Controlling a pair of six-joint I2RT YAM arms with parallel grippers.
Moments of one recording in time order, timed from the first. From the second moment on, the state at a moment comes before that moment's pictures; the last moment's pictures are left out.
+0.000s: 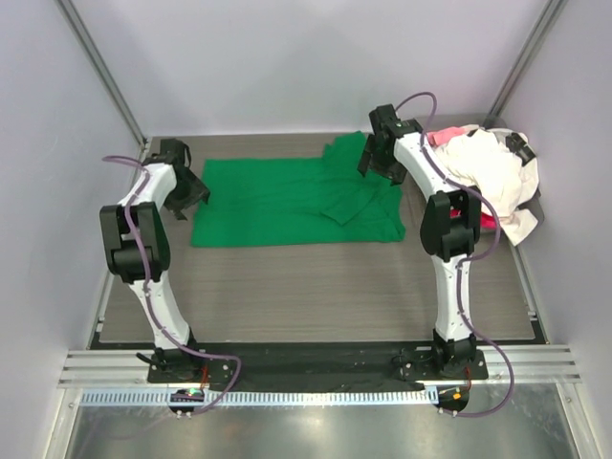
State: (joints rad) left arm 0.09 2.00 1.57 -0.76 -0.13 -0.68; right arm 0.26 2.27 2.16 -1.00 0.21 0.58
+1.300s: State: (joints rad) left arm 0.14 1.71 0.99 -0.36 -0.03 -0.80; right arm 0.17 1.86 1.23 -0.59 0.09 0.54
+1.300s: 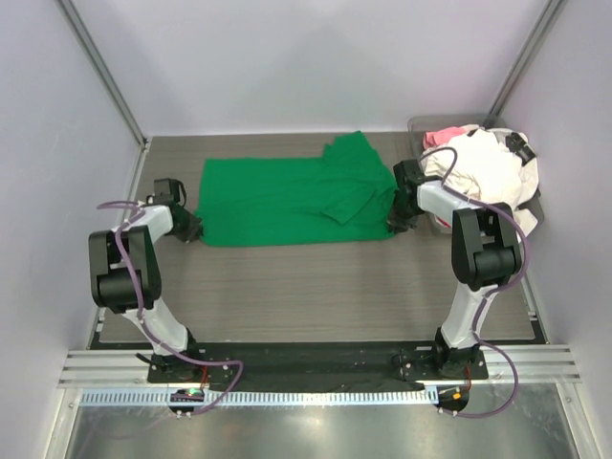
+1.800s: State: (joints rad) left arm 0.14 1.52 1.14 -0.55 -0.05 -0.75; right arm 0.17 1.66 1.35 -0.70 0.13 0.54
